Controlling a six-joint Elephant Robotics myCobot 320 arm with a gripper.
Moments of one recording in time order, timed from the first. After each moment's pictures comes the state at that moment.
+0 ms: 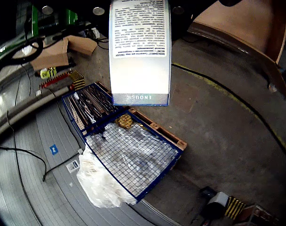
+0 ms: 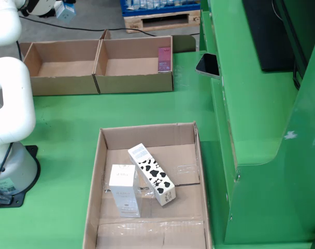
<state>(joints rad) 1.80 -1.24 -0.03 0.50 0.96 -0.43</state>
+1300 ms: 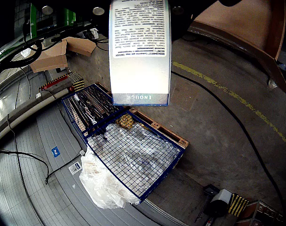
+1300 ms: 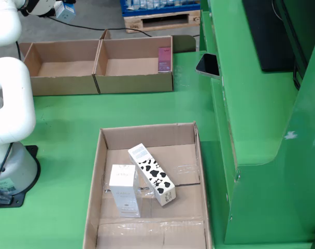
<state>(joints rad) 1.81 -1.25 -0.03 0.50 0.96 -0.41</state>
